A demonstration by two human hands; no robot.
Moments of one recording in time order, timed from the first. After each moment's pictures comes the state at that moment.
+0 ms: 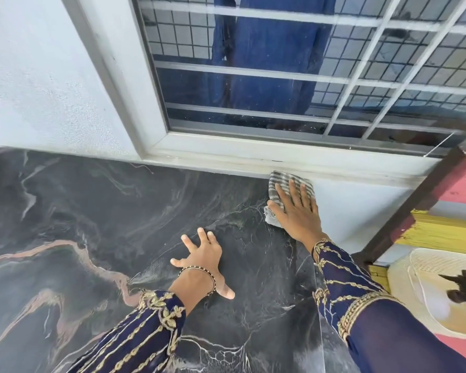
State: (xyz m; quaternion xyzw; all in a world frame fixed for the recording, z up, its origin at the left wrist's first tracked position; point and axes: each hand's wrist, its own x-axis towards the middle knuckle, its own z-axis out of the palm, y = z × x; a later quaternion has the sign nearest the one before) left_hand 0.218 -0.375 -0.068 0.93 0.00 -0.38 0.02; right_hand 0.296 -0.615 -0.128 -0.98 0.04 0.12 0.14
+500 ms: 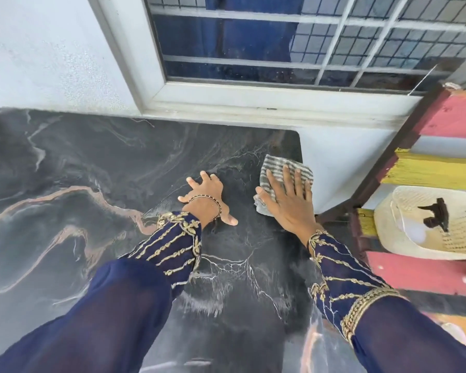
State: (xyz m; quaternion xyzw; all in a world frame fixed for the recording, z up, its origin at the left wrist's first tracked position) left_hand 0.206 -0.370 -0.065 0.95 -0.01 -0.32 0.02; right_hand 0.162 -0.572 -0.126 -0.99 0.05 0.11 0.11
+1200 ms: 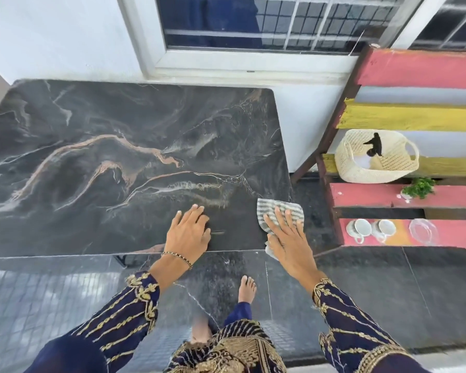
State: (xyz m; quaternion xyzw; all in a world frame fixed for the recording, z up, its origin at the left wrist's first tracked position) left_hand -0.094 -0.245 -0.076 0.97 -0.19 -0.10 0.10; right_hand -0.180 -0.511 -0.114 -0.98 0.04 0.11 0.18
